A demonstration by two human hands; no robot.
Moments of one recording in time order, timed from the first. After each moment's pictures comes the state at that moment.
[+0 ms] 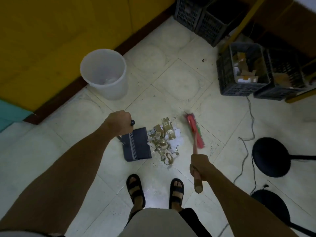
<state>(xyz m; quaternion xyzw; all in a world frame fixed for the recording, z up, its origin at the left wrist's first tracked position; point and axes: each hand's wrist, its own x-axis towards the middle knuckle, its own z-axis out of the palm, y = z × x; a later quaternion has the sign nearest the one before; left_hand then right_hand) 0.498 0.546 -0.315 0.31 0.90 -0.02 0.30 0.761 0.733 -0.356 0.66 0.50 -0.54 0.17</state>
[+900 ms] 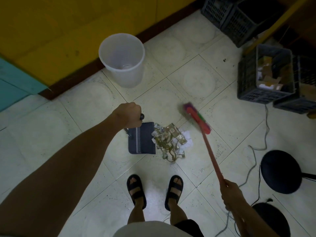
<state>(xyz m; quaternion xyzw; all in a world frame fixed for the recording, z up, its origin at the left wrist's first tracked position) 0.525 0.524 -0.330 0.33 0.90 -0.02 0.27 0.894 0.776 -0.397 0.57 0.67 -0.38 0.28</state>
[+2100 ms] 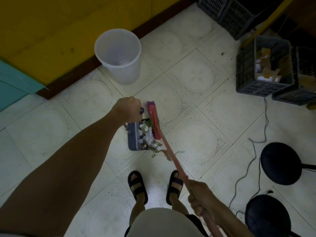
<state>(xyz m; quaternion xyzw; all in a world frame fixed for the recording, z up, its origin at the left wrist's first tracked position) 0.534 0.536 -0.330 0.31 0.92 -0.03 0.26 0.851 0.670 -0.321 0.58 0.44 -0.60 0.33</state>
